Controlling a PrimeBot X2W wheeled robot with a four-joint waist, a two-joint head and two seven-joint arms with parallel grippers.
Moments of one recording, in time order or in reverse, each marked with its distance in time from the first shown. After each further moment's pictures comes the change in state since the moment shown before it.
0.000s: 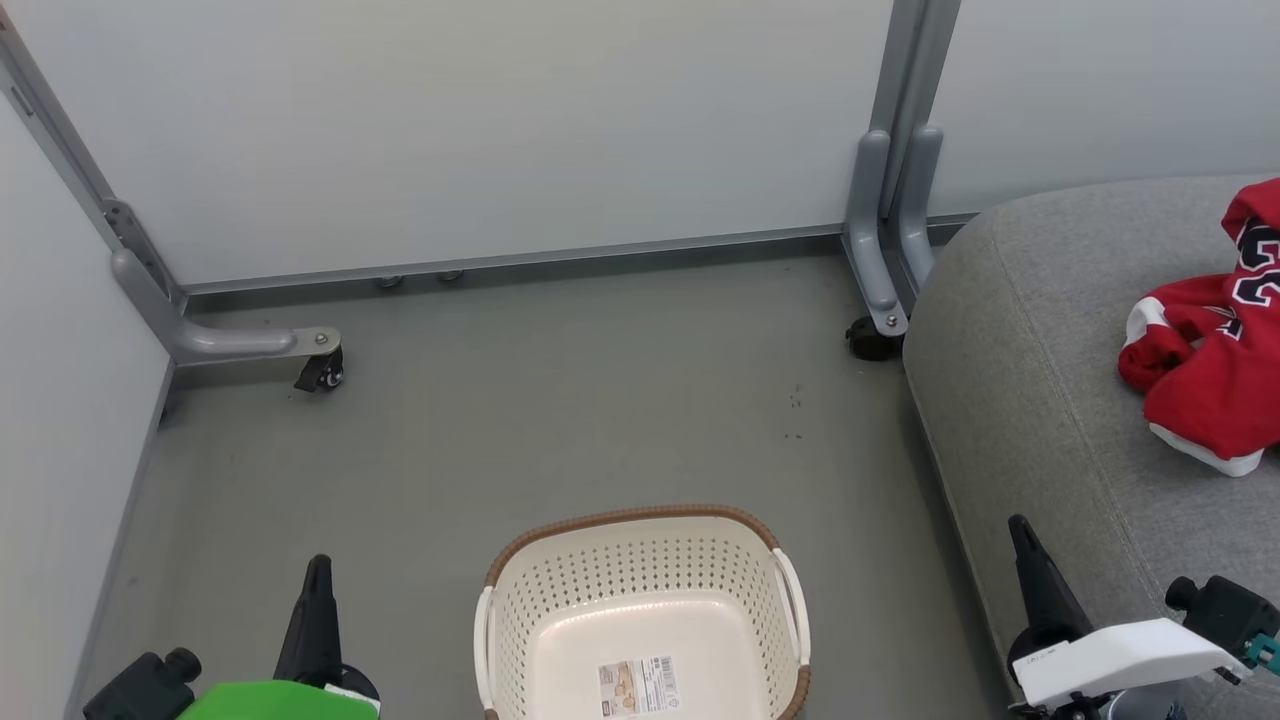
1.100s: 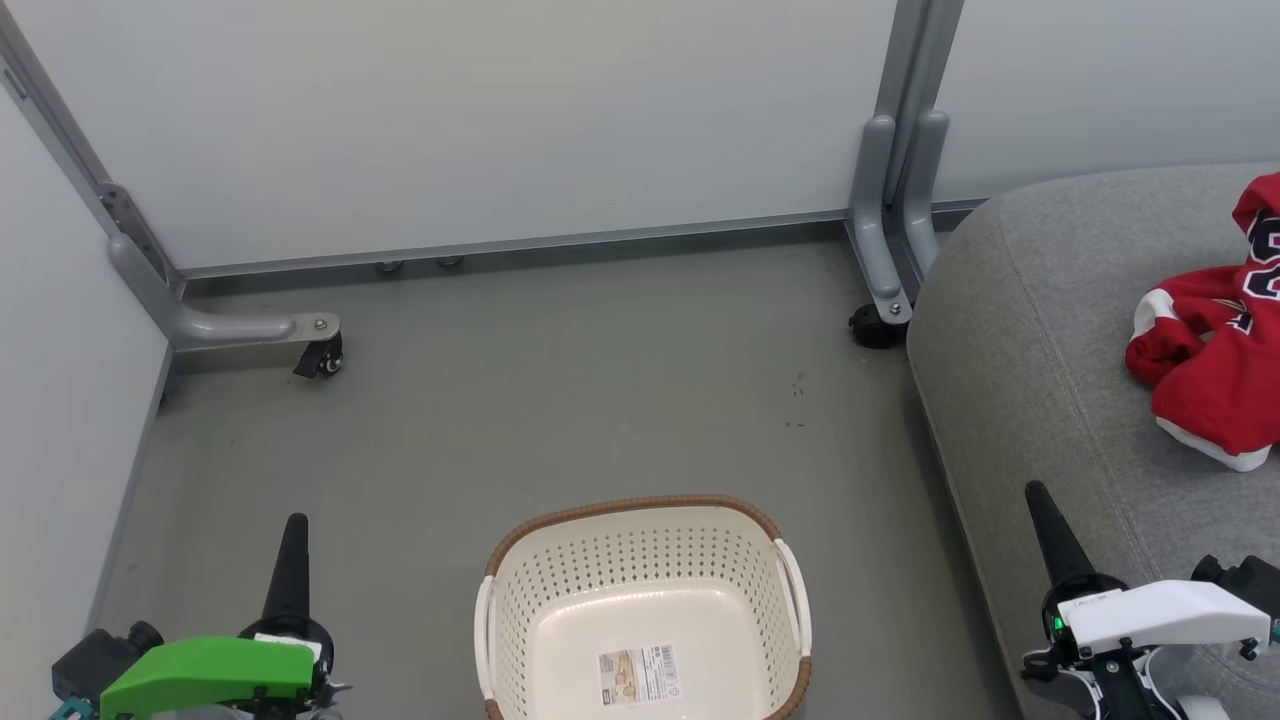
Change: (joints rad) left arm -0.092 0.004 0.059 0.049 -0.354 -0.037 0.091; right arm -0.074 -0.003 -0.048 0.035 0.352 0.000 0.091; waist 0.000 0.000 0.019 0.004
